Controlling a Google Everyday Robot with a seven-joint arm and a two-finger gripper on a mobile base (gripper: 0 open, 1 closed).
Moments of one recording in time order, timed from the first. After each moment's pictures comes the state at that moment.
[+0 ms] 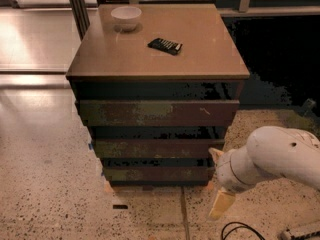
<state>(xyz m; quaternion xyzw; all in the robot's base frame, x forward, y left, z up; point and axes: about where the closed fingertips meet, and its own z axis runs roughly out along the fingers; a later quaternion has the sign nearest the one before) 0.418 -0.144 0.646 -0.64 0.74 0.07 0.19</state>
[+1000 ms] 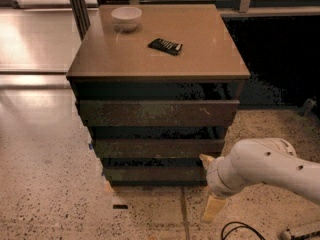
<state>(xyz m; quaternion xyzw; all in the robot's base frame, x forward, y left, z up) 0.425 -0.131 0.598 -0.66 0.72 0.06 0.19</state>
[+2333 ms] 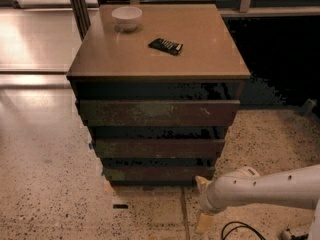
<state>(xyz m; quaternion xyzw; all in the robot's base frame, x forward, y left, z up) 0.440 -0.138 0.428 -0.66 0.73 0.05 0.17</state>
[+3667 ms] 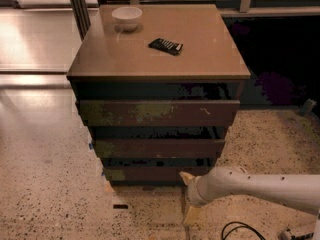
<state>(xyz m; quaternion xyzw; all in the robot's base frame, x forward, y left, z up) 0.478 -0.088 0.394 -0.68 0.68 0.12 0.23</state>
